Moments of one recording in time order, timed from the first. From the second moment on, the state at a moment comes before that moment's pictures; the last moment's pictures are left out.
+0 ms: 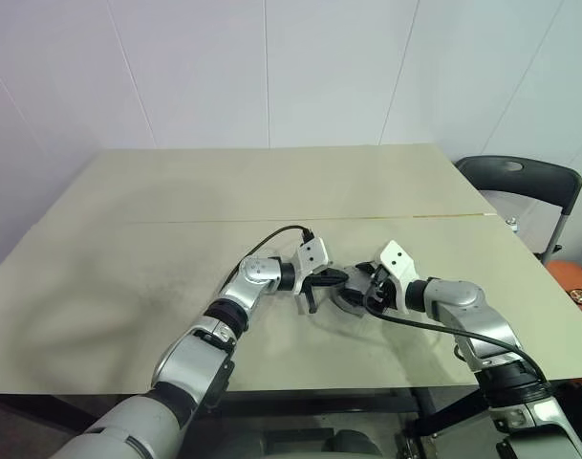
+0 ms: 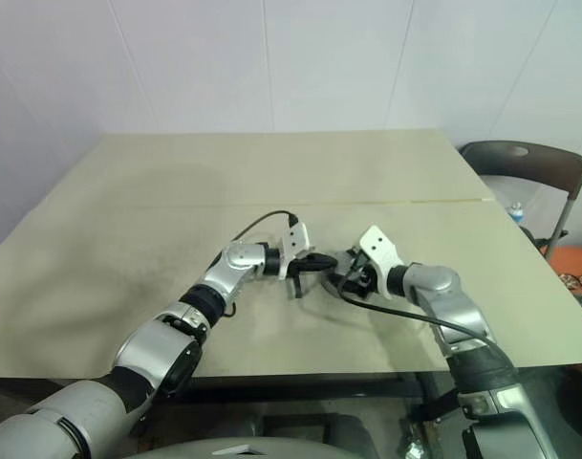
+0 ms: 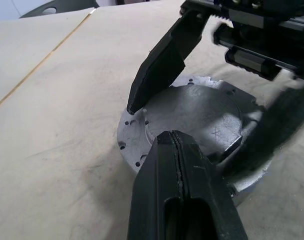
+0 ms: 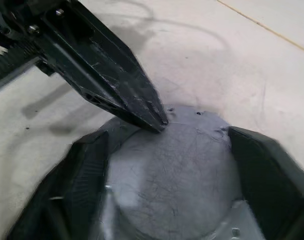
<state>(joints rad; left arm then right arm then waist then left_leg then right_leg) -0.81 0.00 -0.26 1.08 0.04 -0.32 -0.98 -0.28 -0.54 0.13 0.03 0.17 0.48 0.83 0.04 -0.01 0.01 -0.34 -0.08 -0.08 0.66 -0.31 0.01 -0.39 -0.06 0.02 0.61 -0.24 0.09</state>
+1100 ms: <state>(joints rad) -0.65 0.04 -0.26 0.85 -0.01 -0.18 -1.09 -0.26 -0.54 -0.10 0.21 0.44 0.65 0.92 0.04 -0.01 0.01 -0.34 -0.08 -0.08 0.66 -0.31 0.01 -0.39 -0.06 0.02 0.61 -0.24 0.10</state>
